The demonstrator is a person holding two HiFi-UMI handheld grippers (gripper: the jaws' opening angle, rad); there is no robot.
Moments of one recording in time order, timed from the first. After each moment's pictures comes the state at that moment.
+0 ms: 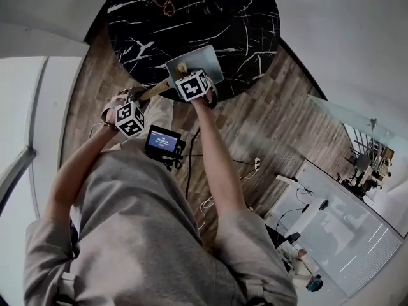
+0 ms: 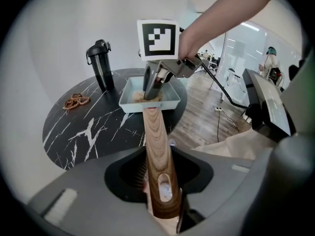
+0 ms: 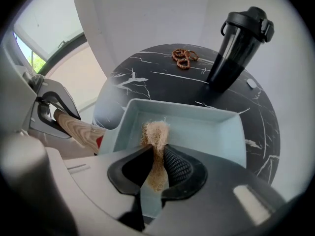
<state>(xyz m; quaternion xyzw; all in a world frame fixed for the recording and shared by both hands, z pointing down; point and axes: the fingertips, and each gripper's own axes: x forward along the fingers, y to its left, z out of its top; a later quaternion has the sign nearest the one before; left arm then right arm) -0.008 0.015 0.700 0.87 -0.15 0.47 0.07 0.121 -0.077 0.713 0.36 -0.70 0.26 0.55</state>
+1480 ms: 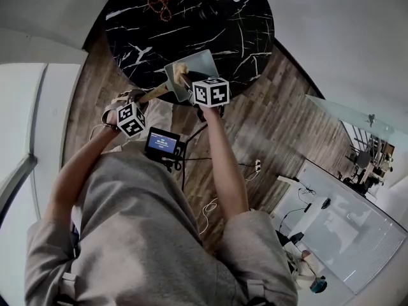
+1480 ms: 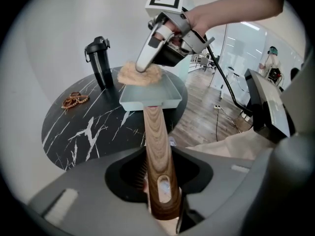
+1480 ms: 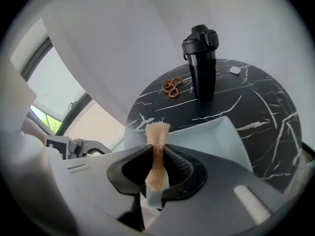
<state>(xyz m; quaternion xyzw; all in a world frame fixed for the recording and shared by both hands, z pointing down) -0.009 0.011 0.700 0.86 -0.14 0.48 0.08 0.112 -0.085 0.636 0.40 -0.76 0.41 0.31</state>
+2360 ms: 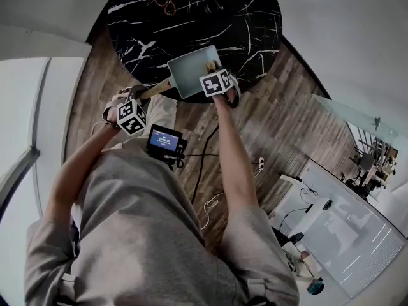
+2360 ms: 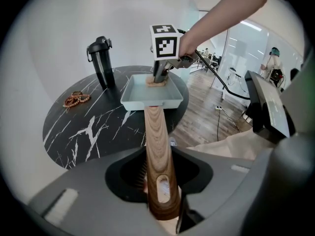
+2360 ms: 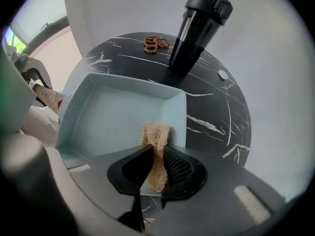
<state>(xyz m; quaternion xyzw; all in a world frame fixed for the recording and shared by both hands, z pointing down) -0.010 0.011 0.701 0.86 -0.15 0.48 0.08 0.234 -0.091 0.709 0.43 -0.63 0.22 0.61</state>
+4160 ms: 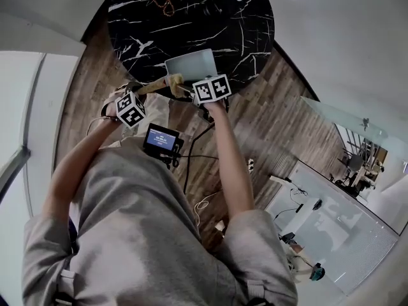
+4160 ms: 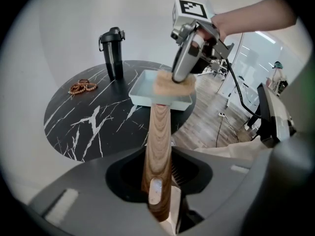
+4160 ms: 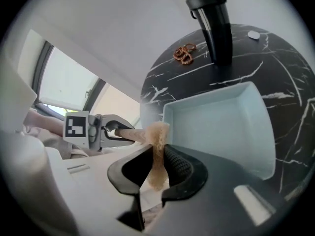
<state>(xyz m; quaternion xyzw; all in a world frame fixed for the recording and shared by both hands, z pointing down) -0.014 0.005 0.706 0.85 -0.18 0.48 0.15 0.108 -0.026 0.667 0.26 -0.73 0.50 0.39</state>
